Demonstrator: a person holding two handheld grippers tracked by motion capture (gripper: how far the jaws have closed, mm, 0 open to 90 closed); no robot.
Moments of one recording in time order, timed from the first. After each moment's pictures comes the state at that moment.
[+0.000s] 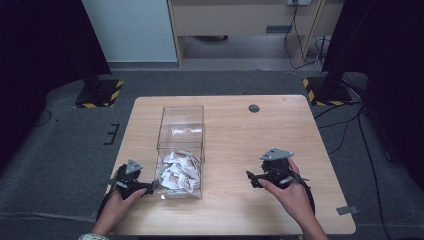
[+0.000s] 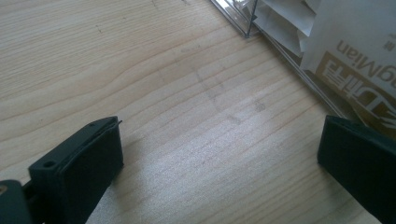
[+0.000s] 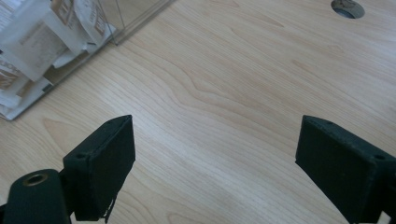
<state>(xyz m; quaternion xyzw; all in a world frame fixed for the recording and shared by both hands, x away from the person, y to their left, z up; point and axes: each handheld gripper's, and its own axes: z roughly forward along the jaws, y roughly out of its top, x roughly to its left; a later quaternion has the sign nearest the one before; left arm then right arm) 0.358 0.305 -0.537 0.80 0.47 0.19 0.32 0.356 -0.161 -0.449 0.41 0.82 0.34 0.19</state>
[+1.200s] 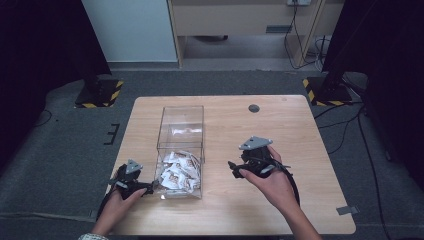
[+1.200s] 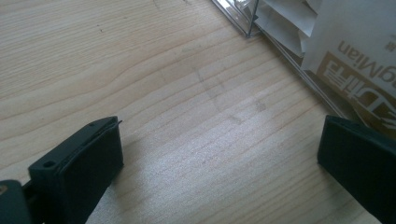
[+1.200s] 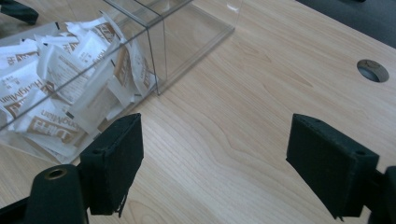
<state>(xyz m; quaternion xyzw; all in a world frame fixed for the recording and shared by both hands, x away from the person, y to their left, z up) 0.358 0.305 -0.537 0.79 0.48 0.19 0.32 0.367 -0.105 -0.407 0.37 0.84 0.35 0.20</state>
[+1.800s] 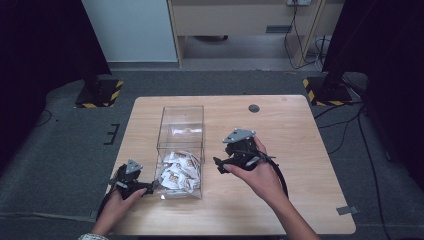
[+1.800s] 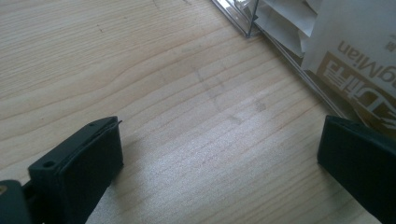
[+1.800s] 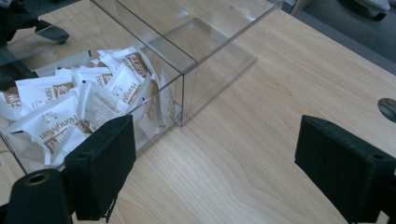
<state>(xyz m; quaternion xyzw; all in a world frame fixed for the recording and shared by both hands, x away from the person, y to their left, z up) 0.358 0.305 -0.537 0.80 0.48 0.19 0.32 0.377 -0.068 -0.385 0.33 0.85 0.36 0.19</state>
